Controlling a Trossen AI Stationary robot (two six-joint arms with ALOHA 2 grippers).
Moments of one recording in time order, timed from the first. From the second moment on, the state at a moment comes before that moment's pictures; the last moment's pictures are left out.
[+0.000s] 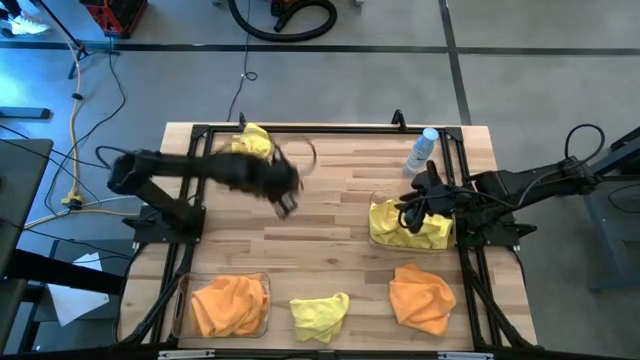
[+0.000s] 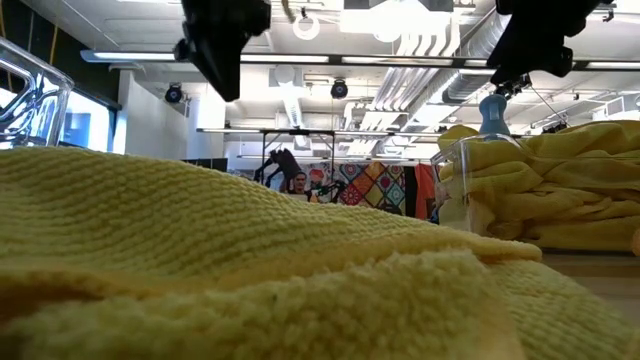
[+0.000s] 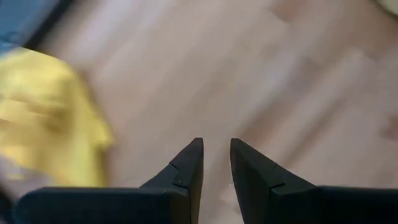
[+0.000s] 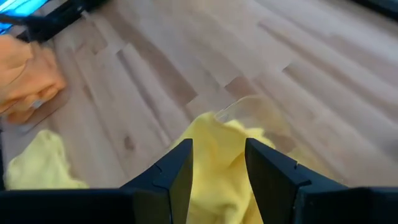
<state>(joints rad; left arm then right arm) 0.03 1.52 1.40 -1.15 -0.33 -0.60 0.23 0.87 0.85 -0.79 0.40 0.78</state>
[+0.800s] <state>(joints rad) 0.78 1.60 1.40 -1.10 -0.17 -0.28 0.13 0.87 0.85 -0.79 0.55 0.90</state>
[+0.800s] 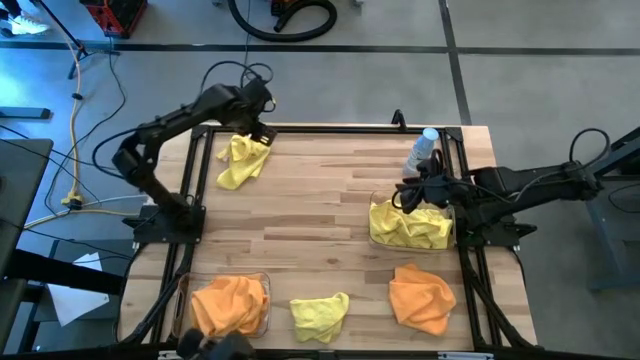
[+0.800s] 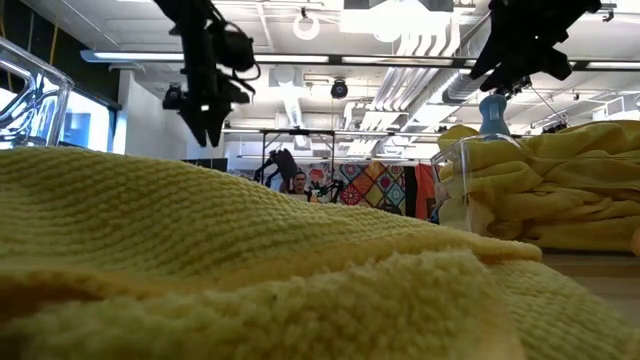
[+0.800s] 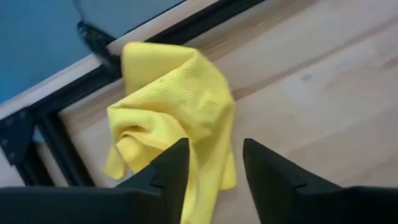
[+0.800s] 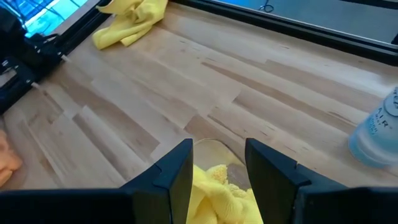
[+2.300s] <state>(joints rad) 0.64 1.50 1.45 -1.08 0.07 -0.47 0.10 0.87 0.85 -0.79 0.55 0.74</state>
